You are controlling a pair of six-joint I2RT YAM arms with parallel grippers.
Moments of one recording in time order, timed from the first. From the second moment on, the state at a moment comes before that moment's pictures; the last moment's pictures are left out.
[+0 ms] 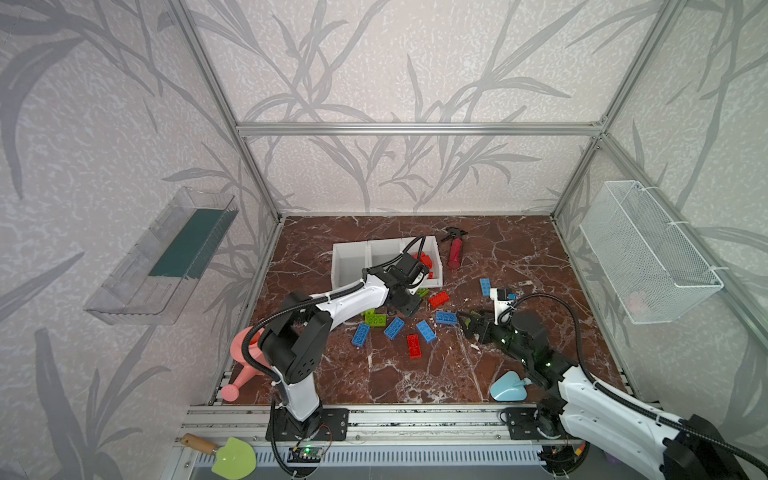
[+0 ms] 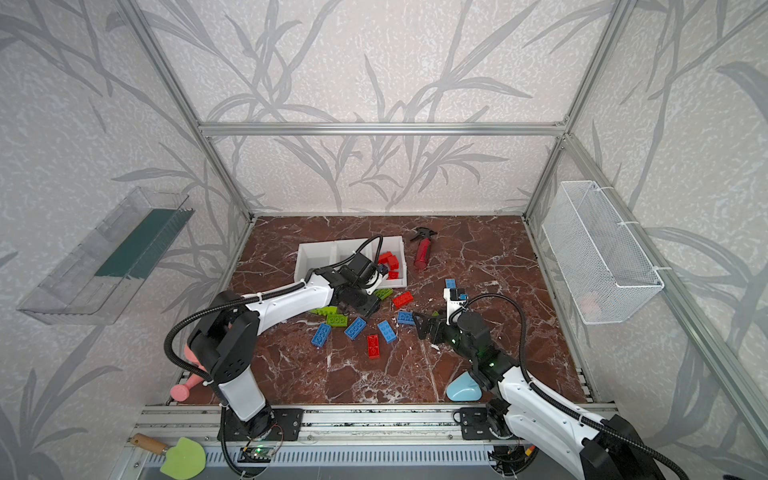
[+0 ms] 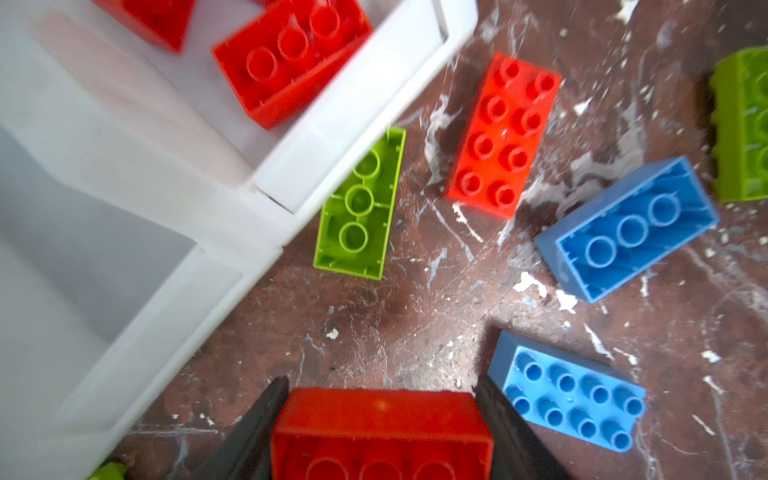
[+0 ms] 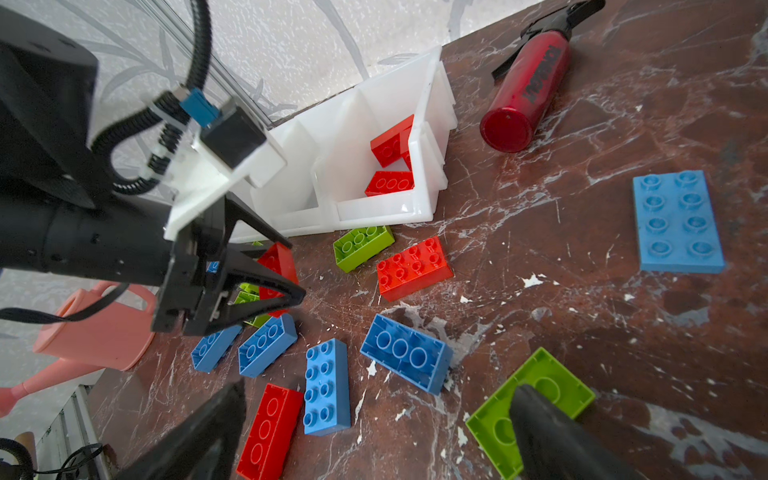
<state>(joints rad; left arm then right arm) -0.69 1.77 1.23 -0.59 -0.01 0.04 0.57 0.85 0.22 0.27 -0.07 0.57</state>
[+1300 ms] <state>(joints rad) -0.54 2.27 2.03 -0.72 0.14 0.12 0.56 0.86 0.22 0.28 -0.07 0.58</state>
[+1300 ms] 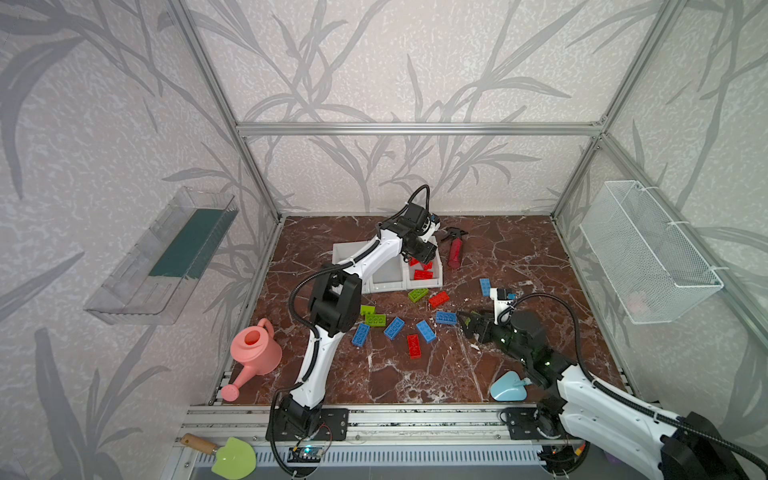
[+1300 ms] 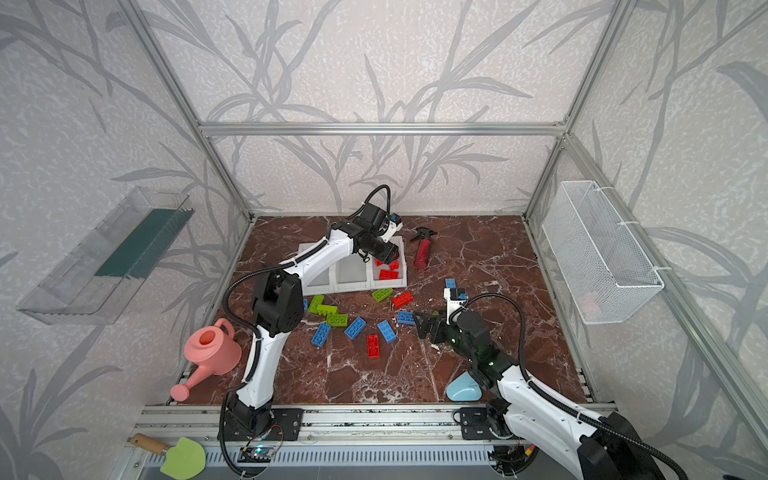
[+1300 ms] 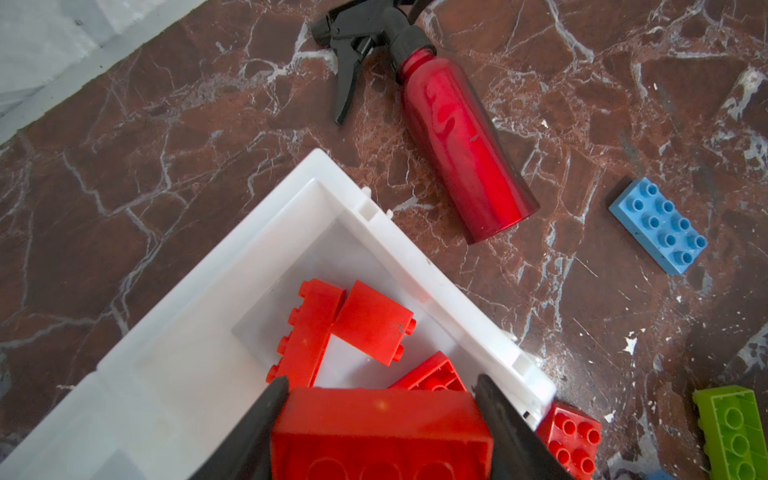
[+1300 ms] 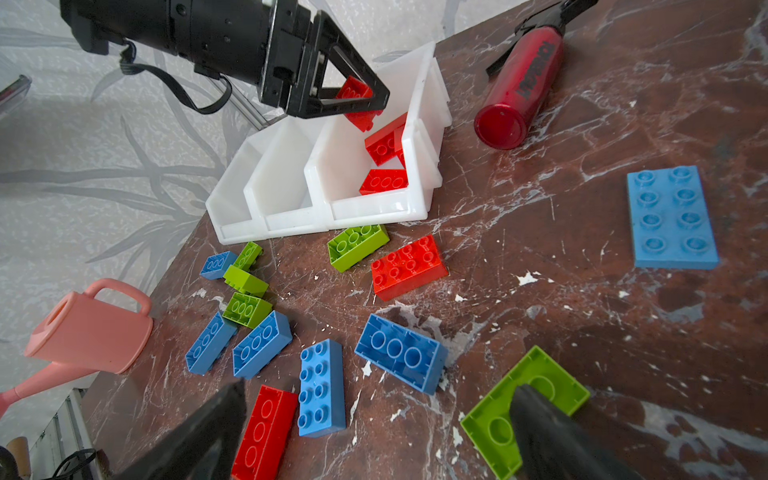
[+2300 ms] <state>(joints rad) -0.53 2.01 1.76 -0.65 0.12 0.07 0.57 0.90 0.24 0.24 -0.08 0.53</state>
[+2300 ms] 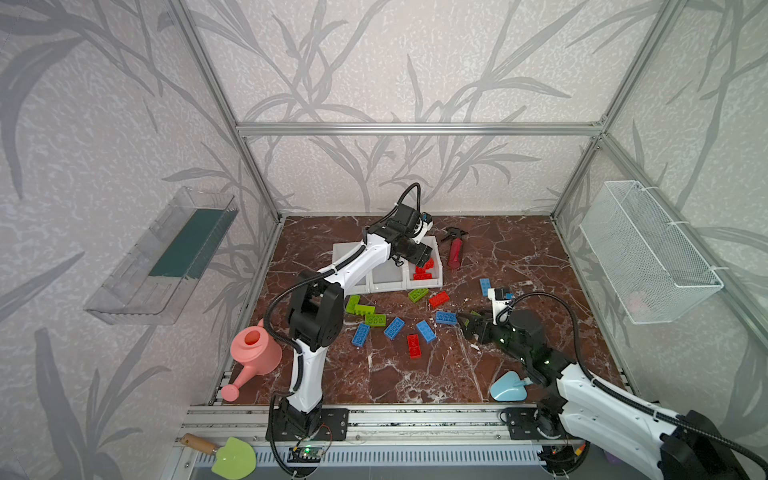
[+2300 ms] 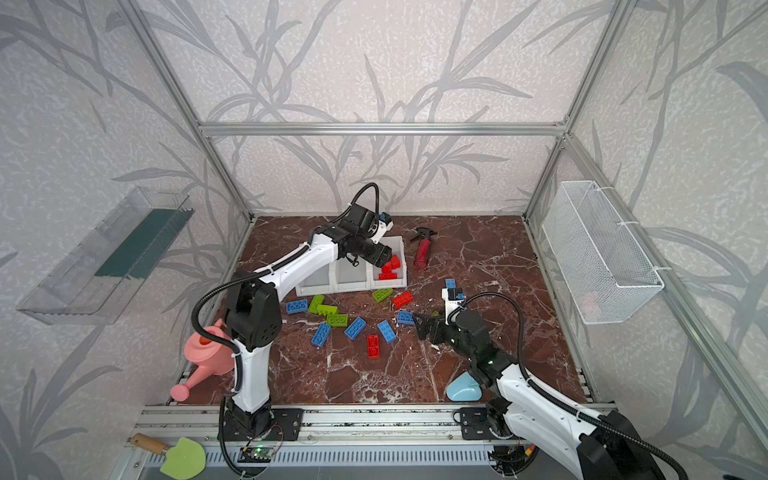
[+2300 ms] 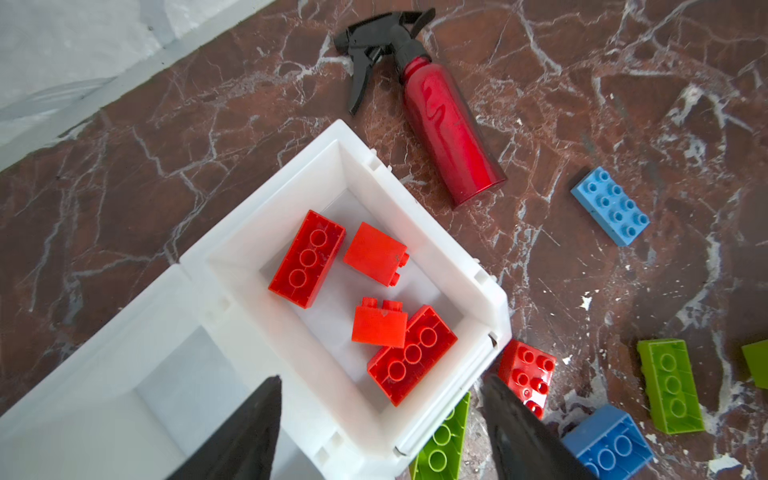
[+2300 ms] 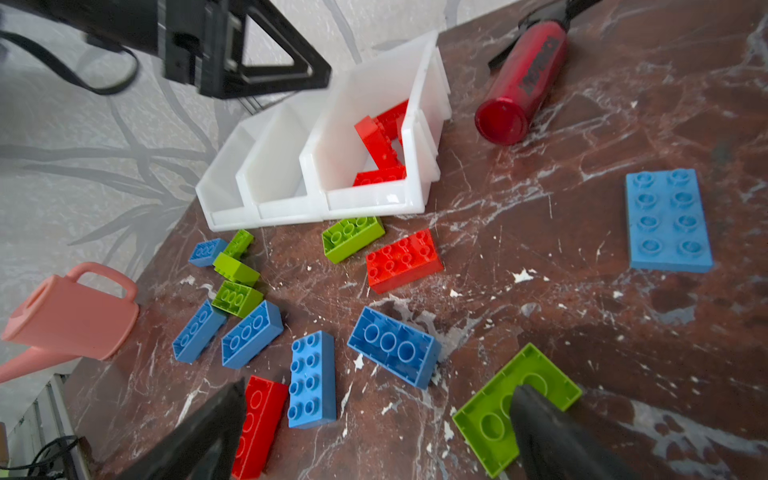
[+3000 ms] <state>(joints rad) -0.54 1.04 1.18 -0.67 -0.21 -0.27 1.14 1.33 0.71 -0.24 0.35 0.63</state>
